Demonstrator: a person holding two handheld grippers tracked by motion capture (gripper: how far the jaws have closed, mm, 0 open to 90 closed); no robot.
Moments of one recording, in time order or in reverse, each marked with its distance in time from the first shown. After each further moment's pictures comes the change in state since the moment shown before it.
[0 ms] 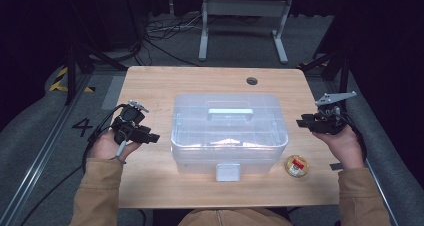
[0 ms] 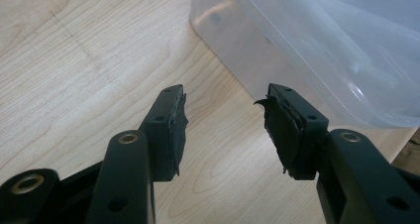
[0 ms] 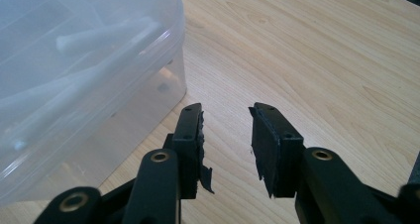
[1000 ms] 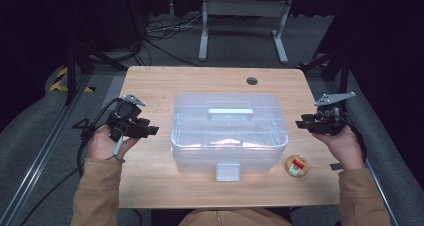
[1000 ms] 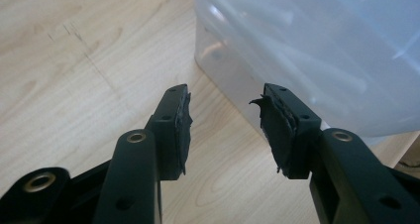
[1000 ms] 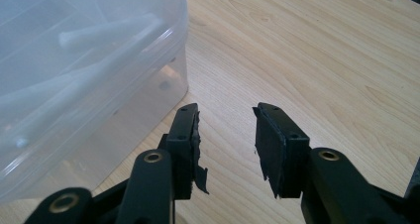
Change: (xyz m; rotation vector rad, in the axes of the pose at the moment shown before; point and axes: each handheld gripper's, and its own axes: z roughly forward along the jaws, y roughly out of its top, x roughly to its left) left arm -0.016 0.009 -0.033 -0.125 0.046 0.033; right arm 0.002 -0.001 0.001 0.007 0.001 -0.005
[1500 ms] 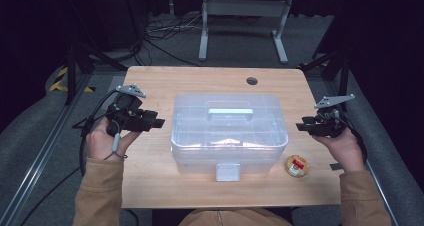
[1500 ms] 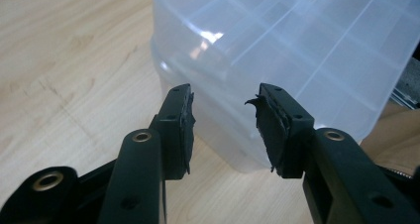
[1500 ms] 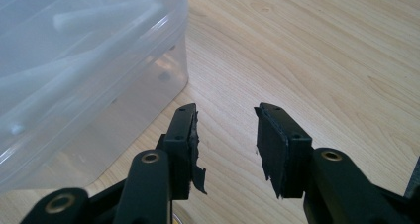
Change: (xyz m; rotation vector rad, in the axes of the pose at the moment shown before) left arm -0.015 0.022 -0.025 -0.103 -0.104 0.073; right arm 0.002 -0.006 0.001 0.018 -0.003 0.006
